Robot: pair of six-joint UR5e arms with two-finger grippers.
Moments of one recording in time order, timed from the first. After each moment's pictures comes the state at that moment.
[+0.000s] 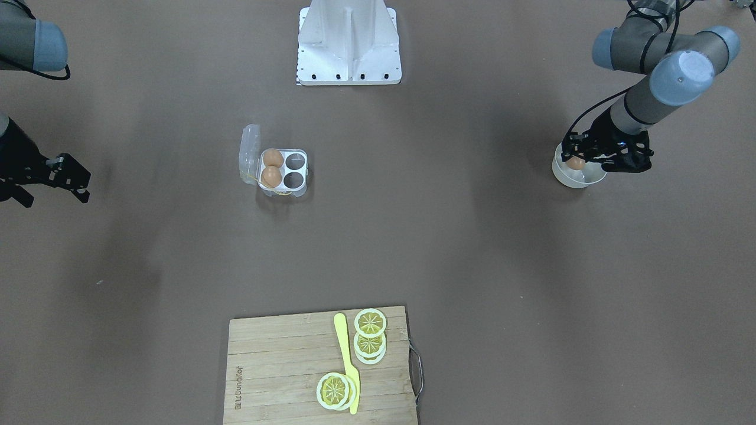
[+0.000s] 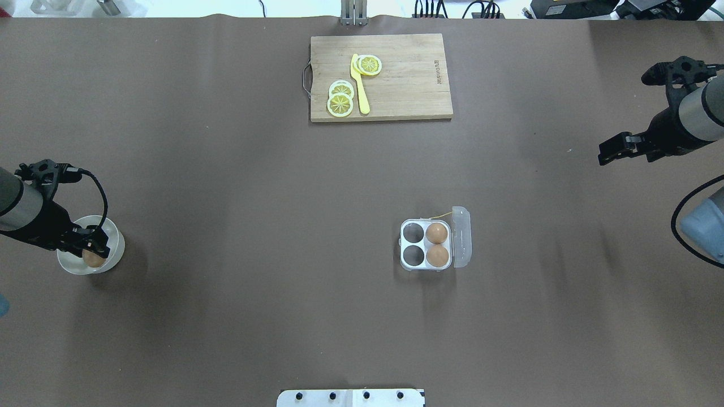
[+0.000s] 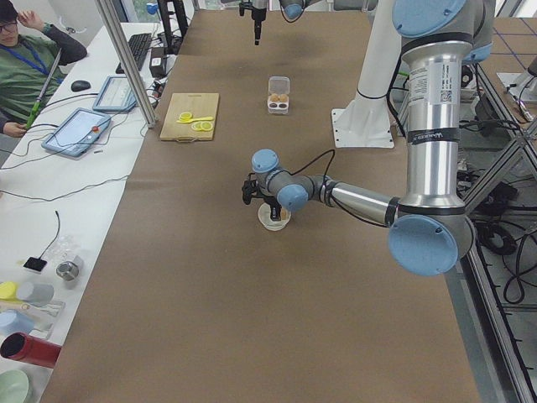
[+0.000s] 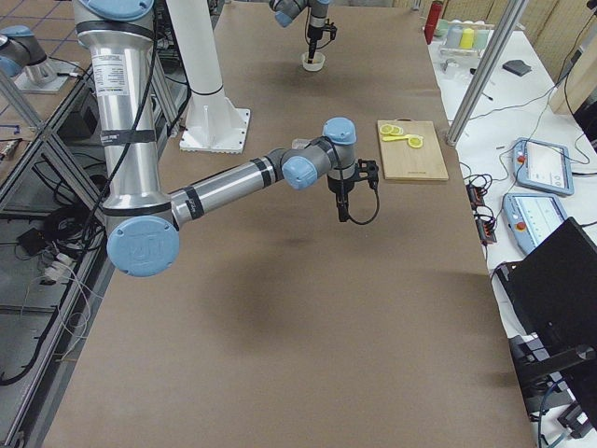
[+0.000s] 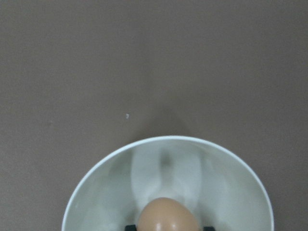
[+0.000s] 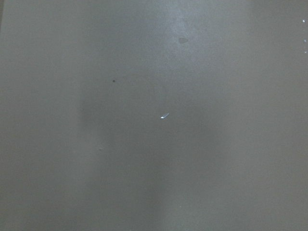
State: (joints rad) left arm -0.82 -1.51 -1.79 -2.01 -2.25 -0.90; right arm 1.04 -1.50 1.88 -1.38 2.13 0.70
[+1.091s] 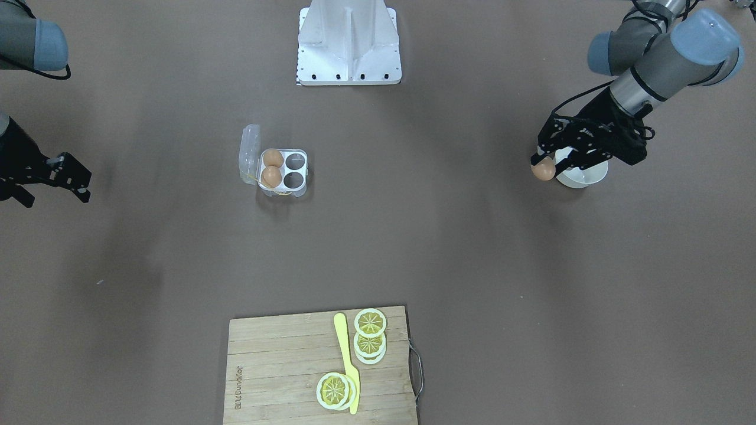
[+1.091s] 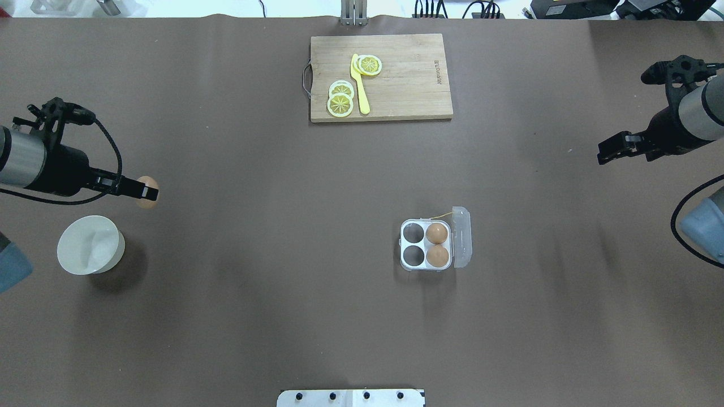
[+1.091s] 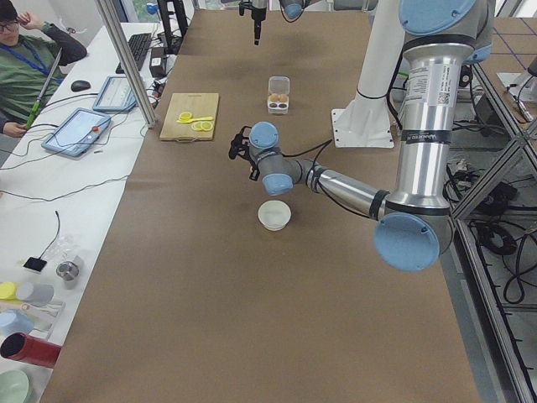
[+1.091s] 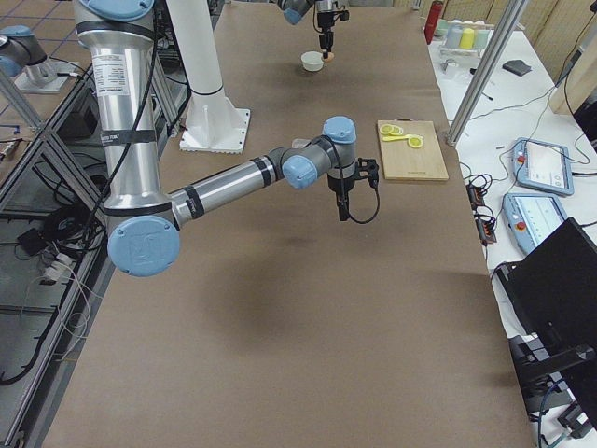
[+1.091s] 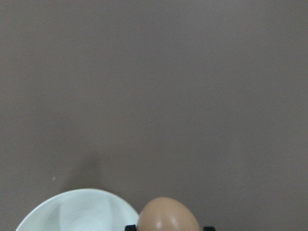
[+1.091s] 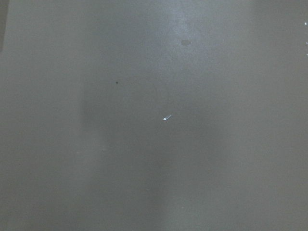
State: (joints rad) left arm -0.88 -1.66 -1.79 -2.43 -2.26 -0.90; right arm 1.04 -1.49 1.89 -1.37 2.13 0.70
